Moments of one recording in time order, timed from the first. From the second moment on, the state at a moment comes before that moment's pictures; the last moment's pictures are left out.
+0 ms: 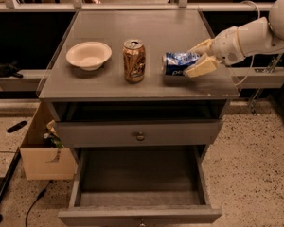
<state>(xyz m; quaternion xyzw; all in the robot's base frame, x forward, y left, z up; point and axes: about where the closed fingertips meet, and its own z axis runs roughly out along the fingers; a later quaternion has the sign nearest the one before) 0.673 -0.162 0.865 -0.59 0.67 0.18 0.42</state>
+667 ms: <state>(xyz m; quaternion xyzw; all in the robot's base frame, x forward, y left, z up) 0.673 -0.161 0.865 -0.59 0.67 0.18 0.42</state>
